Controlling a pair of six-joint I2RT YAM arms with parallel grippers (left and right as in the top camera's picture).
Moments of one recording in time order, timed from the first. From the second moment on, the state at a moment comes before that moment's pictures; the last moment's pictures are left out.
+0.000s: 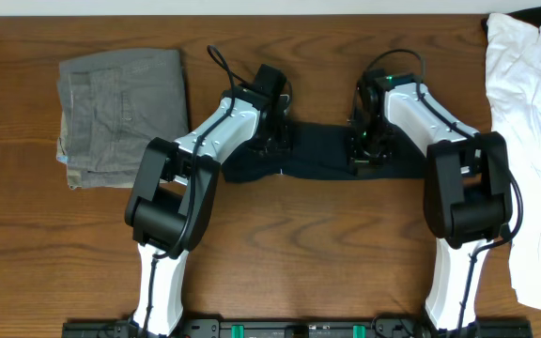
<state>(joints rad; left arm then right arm) -0.43 2.18 1.56 -0.73 0.30 -0.34 0.23 2.18 1.57 -1.17 -0.22 0.19</state>
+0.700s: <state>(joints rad) -0.43 2.18 1.56 -0.73 0.29 -0.34 0.22 2.18 1.56 -1.27 0.00 0.27</state>
